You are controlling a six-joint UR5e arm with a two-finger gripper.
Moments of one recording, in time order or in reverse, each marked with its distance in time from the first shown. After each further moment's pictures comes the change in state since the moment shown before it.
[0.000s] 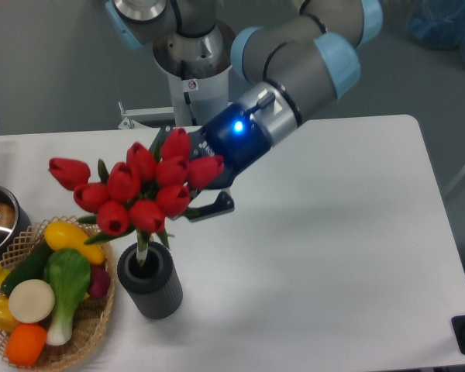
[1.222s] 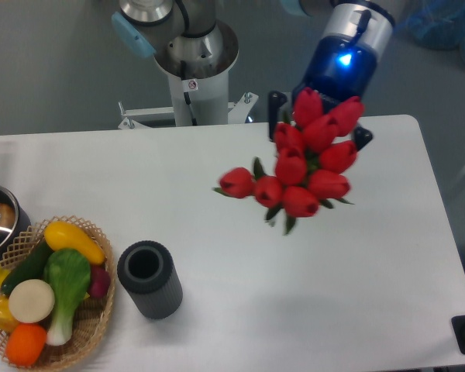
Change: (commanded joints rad) arm 0.244 0.078 -0.003 -0.014 0.491 -0.019
